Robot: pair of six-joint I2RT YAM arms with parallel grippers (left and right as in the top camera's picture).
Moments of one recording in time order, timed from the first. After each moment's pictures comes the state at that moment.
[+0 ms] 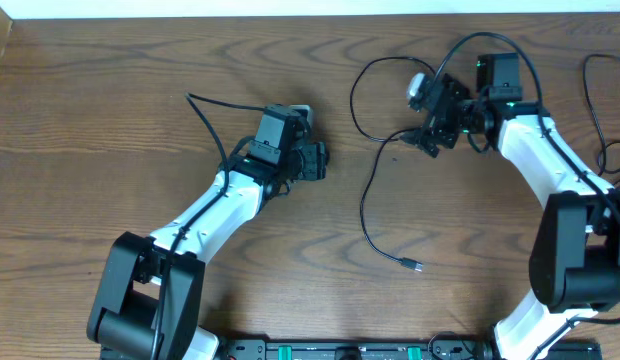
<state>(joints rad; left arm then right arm) -0.39 1.66 0.96 -0.21 0.20 -0.35 0.06 1.87 1.27 -0.39 -0.59 -0.96</state>
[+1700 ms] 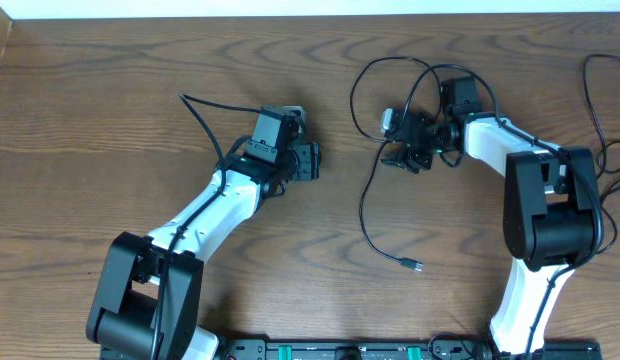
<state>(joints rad) -0.38 1.66 0.96 -0.24 0.15 -0.35 0.12 2.11 1.26 -0.35 -0.68 -1.10</state>
